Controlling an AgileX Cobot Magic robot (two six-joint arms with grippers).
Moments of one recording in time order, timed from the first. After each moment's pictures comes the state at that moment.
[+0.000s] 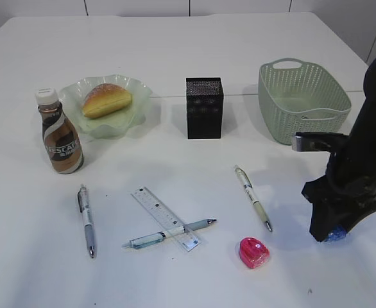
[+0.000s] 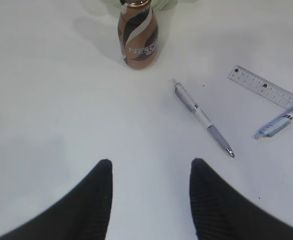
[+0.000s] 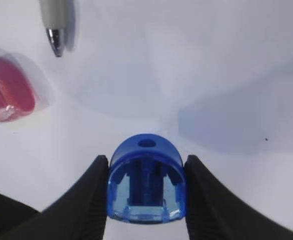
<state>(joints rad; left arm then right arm) -0.15 0.99 -0.92 -0.06 0.89 0.05 0.06 1.92 -1.17 0.27 1.12 -0.36</state>
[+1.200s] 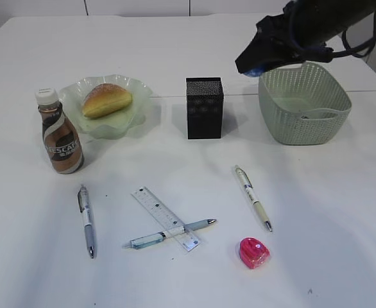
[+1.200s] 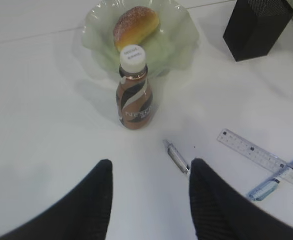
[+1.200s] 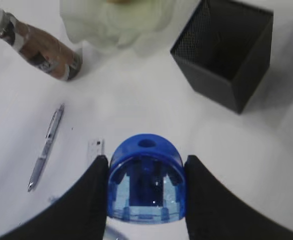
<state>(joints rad) -0.15 0.99 -0.92 -0.10 0.70 0.05 0.07 1.93 -1.71 0.75 1.05 -0.69</state>
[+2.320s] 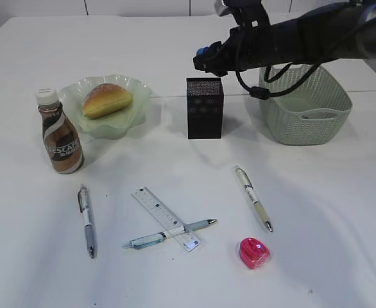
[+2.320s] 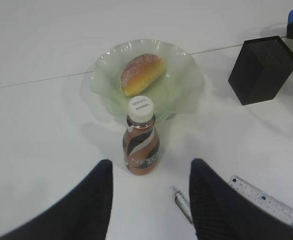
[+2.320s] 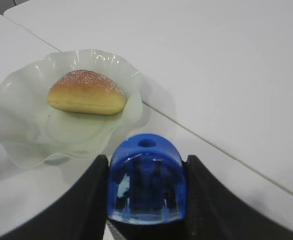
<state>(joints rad) -0.15 1.05 -0.92 -0.10 0.50 0.05 0.17 2.19 -1.73 1.35 0.50 -1.54</state>
